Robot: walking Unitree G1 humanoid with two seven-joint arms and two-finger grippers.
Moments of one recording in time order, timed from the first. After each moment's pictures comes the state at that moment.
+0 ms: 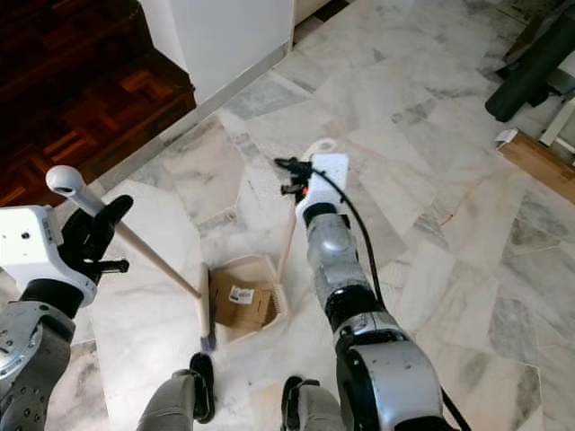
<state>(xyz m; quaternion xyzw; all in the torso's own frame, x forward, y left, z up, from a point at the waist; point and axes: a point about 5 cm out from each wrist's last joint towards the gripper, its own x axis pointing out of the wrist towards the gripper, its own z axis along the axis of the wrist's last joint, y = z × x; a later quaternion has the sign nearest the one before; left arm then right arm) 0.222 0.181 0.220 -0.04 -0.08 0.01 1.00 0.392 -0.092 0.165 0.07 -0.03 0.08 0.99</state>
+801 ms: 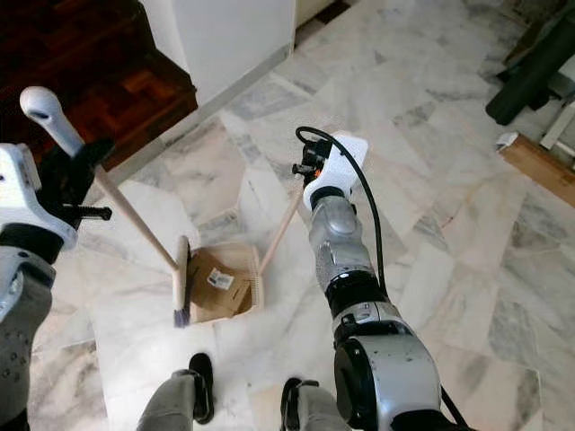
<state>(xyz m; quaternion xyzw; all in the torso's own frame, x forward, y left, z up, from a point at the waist) 0.243 0.191 0.267 0.03 -0.17 -0.01 0.99 0.400 -0.101 0.186 0.13 -0.03 0.04 0.99</state>
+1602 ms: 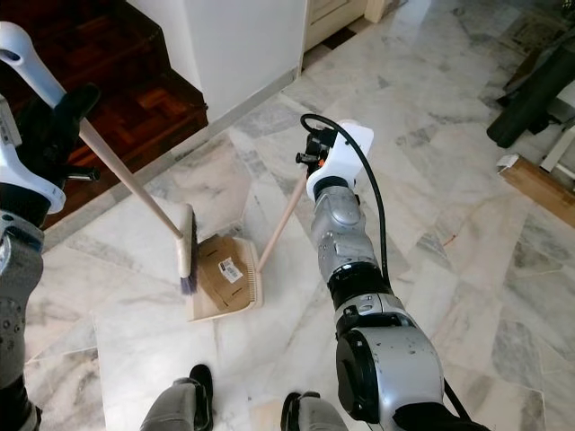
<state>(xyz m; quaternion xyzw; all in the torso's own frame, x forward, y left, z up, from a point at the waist) 0.250 0.190 0.291 0.06 -0.23 0.02 0.97 0.404 -0.106 0.202 0.14 -0.05 0.04 0.99</state>
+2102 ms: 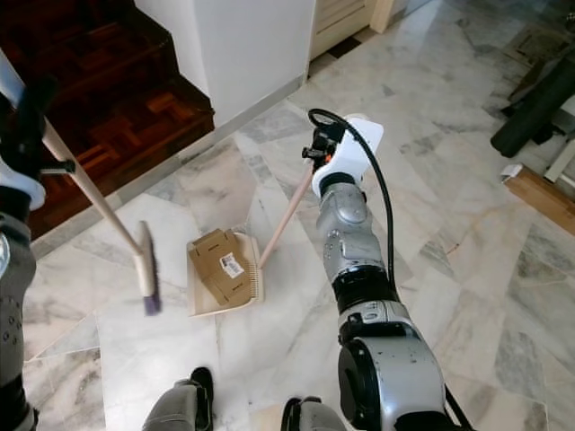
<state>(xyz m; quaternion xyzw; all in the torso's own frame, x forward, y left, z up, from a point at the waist) 0.249 0.204 0.321 0.10 -0.30 0.11 0.94 0.399 -0.112 0.208 0.14 -0.06 0.03 0.99</state>
